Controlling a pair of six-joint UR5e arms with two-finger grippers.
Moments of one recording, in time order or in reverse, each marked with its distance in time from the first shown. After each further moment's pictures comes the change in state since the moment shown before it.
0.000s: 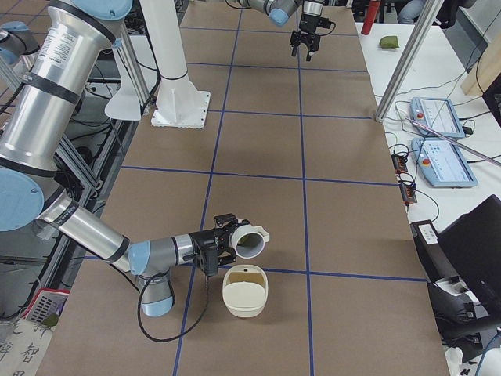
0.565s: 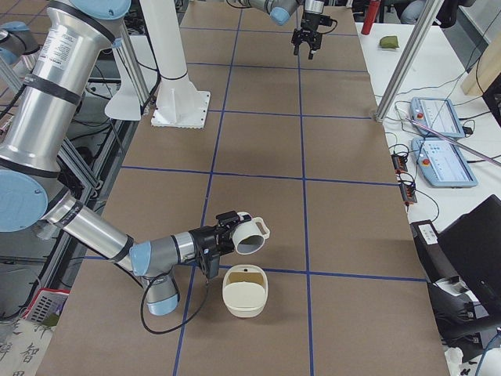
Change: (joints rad) left arm -0.009 -0.004 0.000 0.000 0.014 0.000; right arm 0.029 0.021 -0.013 0.051 0.028 0.322
